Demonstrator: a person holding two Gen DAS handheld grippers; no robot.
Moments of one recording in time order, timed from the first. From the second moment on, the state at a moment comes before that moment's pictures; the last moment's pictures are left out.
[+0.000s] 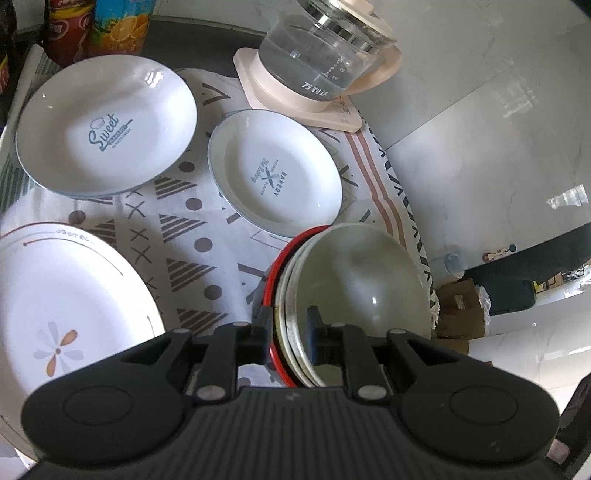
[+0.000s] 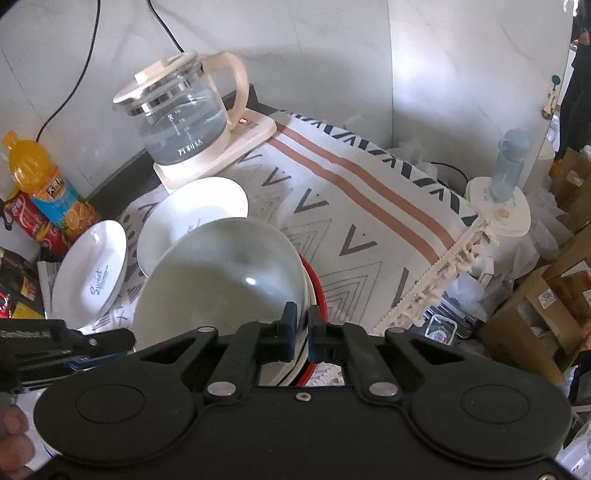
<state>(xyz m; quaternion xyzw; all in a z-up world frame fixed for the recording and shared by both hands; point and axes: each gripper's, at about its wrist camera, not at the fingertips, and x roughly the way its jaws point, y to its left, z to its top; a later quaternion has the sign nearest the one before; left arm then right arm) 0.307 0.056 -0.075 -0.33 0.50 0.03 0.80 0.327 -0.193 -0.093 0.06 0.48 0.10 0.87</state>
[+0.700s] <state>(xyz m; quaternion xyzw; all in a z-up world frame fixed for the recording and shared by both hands) 0.241 0.109 -0.052 -0.29 0.48 0.11 0.82 0.296 -0.116 -0.047 0.02 0.45 0.26 0.85</state>
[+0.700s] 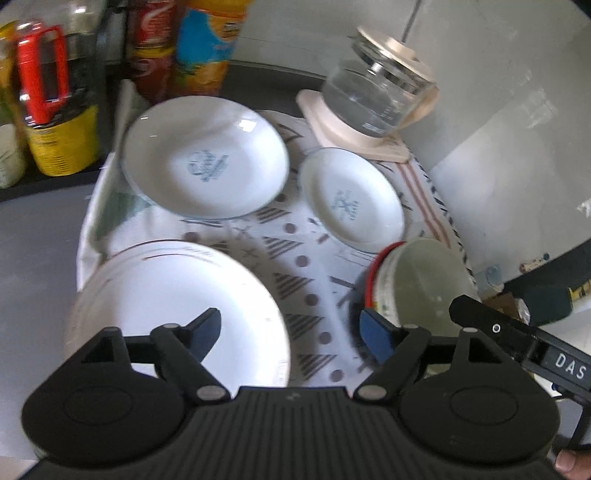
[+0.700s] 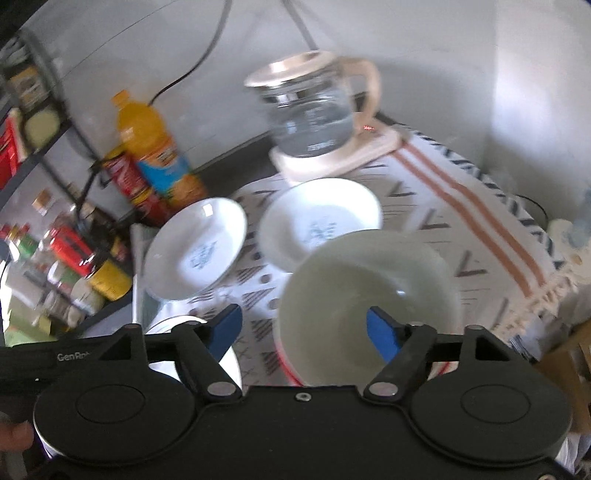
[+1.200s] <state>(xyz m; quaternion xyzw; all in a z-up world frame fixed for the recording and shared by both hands) 0.189 0.153 -0.056 -0.30 0.47 0.18 0.81 0.276 -0.057 -0.056 -0.03 0.46 0.34 0.82</state>
